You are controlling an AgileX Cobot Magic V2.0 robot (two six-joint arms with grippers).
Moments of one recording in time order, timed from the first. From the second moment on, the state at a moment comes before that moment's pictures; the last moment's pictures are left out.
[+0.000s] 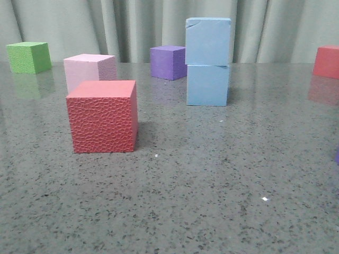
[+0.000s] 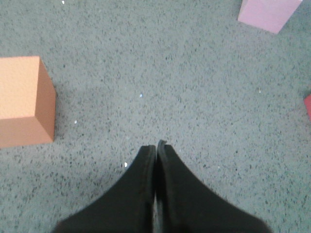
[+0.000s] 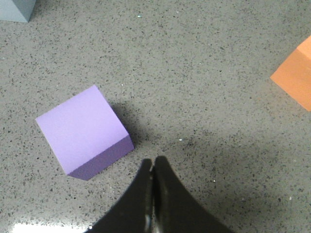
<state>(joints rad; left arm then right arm) -0.26 0.47 -0.69 0.24 1.00 -0.41 0.11 0.61 -0.82 -0.04 1.08 0.12</state>
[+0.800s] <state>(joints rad) 0.04 0.00 -0.11 0.08 0.26 -0.17 0.11 0.61 -0.82 -0.03 1.08 0.12</state>
